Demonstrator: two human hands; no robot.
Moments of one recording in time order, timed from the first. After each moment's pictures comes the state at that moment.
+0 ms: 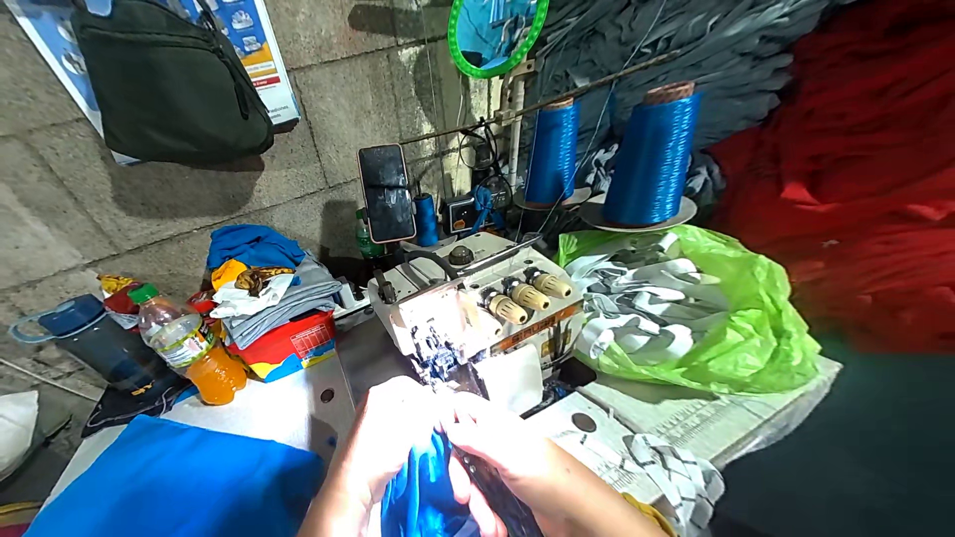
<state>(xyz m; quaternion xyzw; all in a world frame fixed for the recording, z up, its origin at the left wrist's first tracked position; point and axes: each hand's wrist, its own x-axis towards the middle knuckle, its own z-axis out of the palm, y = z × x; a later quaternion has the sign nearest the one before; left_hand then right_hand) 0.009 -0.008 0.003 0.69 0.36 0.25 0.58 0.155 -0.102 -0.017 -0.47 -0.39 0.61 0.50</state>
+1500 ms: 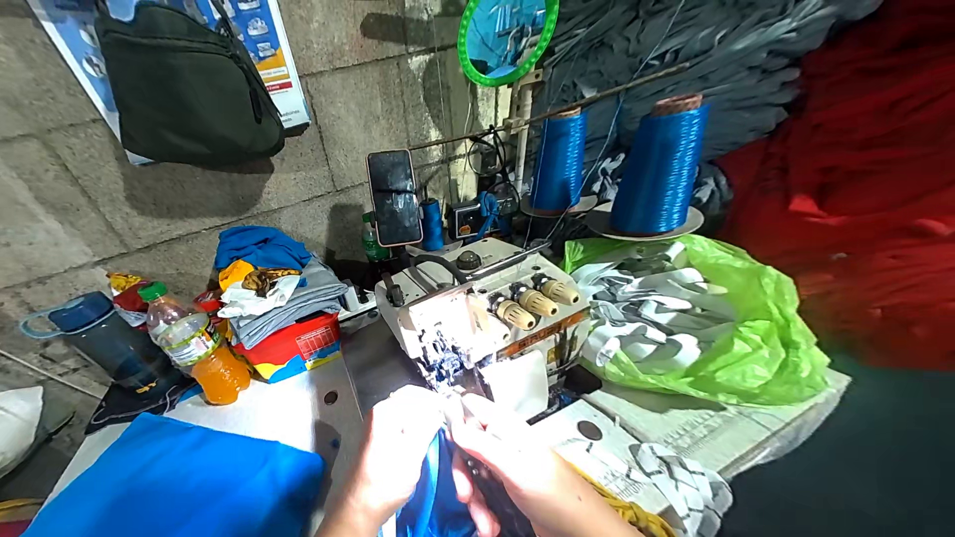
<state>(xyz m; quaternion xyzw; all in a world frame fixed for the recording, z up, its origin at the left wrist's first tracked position) 0.003 -0.014 -0.021 0.74 0.23 0.37 0.51 0.150 -0.102 -0.036 -0.41 -0.46 0.53 0.58</state>
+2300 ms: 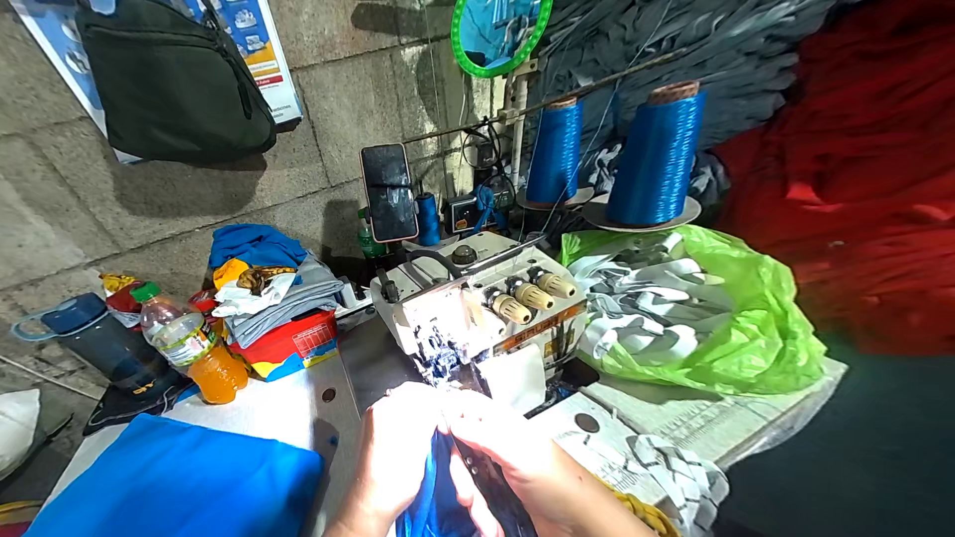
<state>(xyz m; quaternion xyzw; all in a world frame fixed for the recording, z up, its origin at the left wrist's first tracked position) 0.008 -0.018 -0.027 0.78 0.29 0.38 0.40 0.148 -0.104 -0.018 -0.43 -0.37 0.61 0.56</state>
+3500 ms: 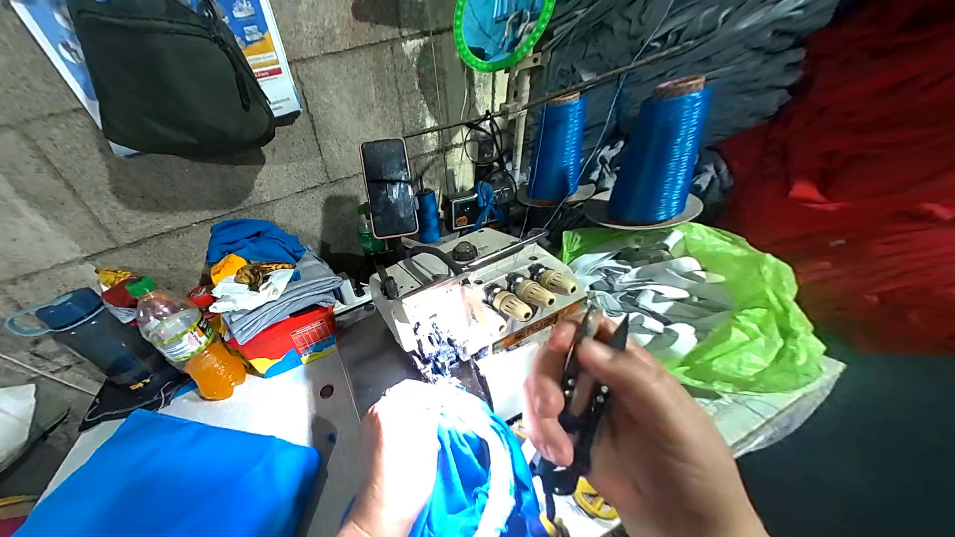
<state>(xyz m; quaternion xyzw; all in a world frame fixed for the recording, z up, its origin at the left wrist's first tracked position) 0.020 -0.024 -0.037 0.80 0.35 0.42 0.26 0.174 -0.120 0.008 -0.21 -0.42 0.39 0.79</state>
